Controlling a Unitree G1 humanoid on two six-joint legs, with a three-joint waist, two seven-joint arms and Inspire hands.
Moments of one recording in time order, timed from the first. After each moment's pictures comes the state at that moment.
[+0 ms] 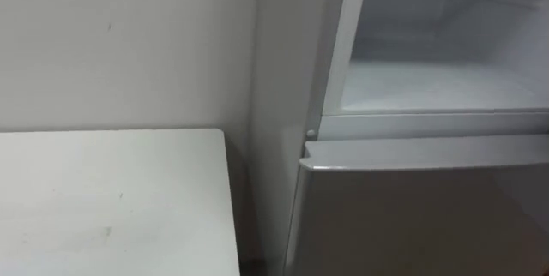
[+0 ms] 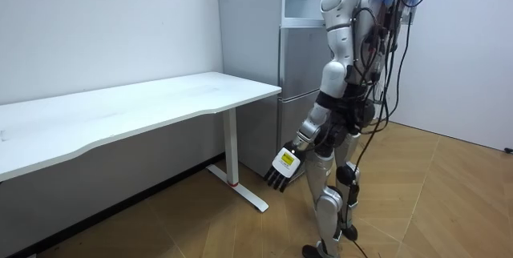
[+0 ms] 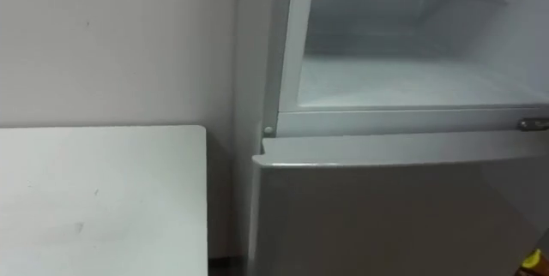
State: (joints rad) left arm 0.32 0.15 0.27 1.01 -0.07 -0.12 0.08; right arm -0.07 -0.43 -0.54 -0.50 0.27 -0.09 -0.50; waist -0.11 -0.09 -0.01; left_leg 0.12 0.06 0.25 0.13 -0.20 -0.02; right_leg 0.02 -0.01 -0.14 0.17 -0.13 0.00
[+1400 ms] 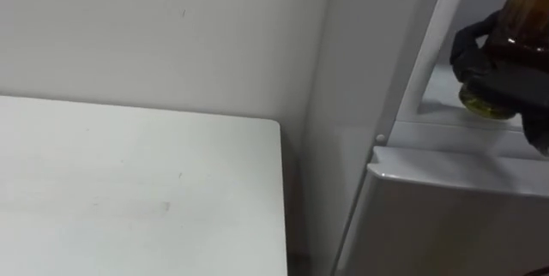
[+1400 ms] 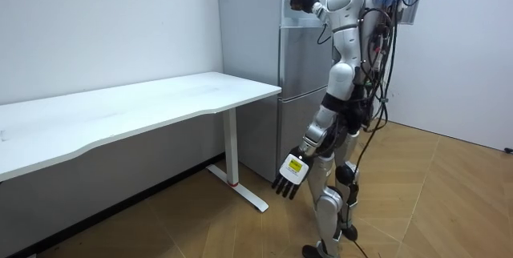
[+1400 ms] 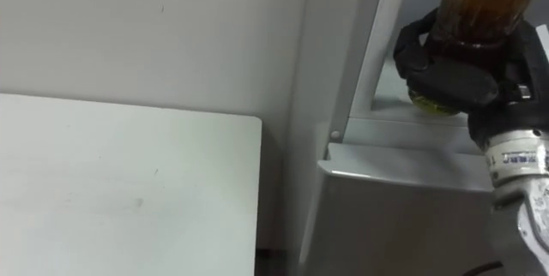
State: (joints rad) left arm 0.27 0.20 0.17 1.00 -0.05 -0.05 0.04; right arm -0.42 -0.54 -0.18 -0.09 0.50 0.02 -0.15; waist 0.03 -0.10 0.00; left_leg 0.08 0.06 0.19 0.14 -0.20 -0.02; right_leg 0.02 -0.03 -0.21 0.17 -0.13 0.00
